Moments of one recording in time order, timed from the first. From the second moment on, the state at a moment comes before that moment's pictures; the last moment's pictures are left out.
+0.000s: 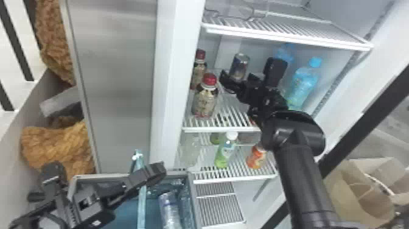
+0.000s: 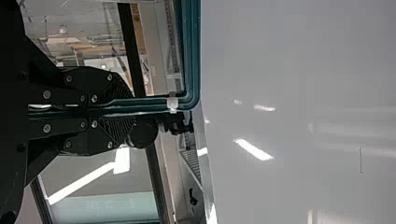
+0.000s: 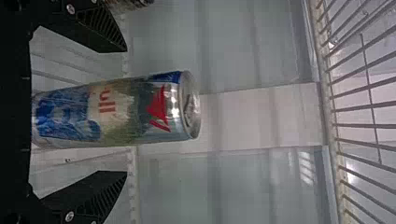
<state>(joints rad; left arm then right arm) 0.03 0.10 0.04 -1.57 1.30 1.15 -0.58 -0.49 -0.13 -0.12 -1.24 -0.13 0.29 0.22</state>
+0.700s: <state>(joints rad) 0.03 0.10 0.04 -1.57 1.30 1.15 -0.58 -0.54 -0.14 -0.10 -1.18 -0.13 0.30 0.21</state>
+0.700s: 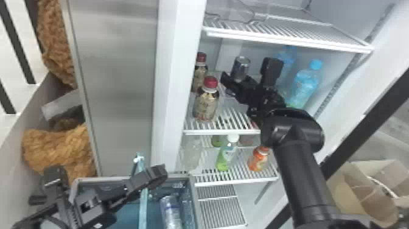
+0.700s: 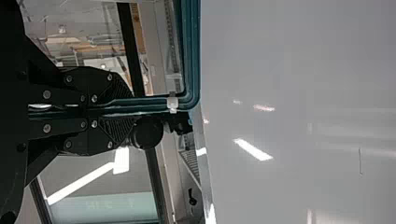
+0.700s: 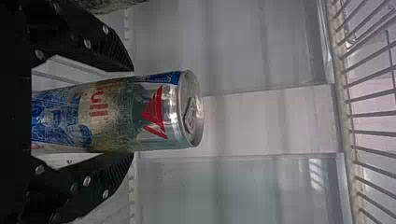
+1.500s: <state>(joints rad) 0.04 0.10 0.04 -1.57 1.30 1.15 -0.58 -0.40 -0.15 -0.10 -1.42 -0.11 0.38 0.17</state>
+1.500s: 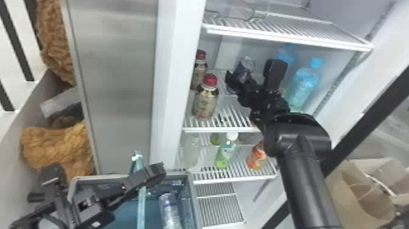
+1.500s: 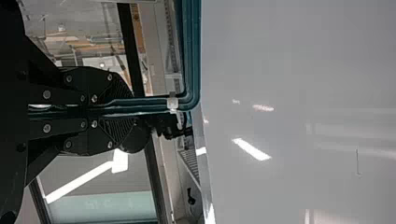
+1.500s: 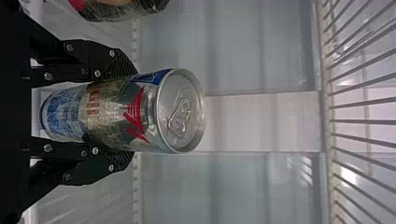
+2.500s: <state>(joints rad) 0.04 0.10 0.05 -1.57 1.30 1.15 -0.58 -0.12 -0.17 -0.15 -1.88 -0.13 0.57 0.14</state>
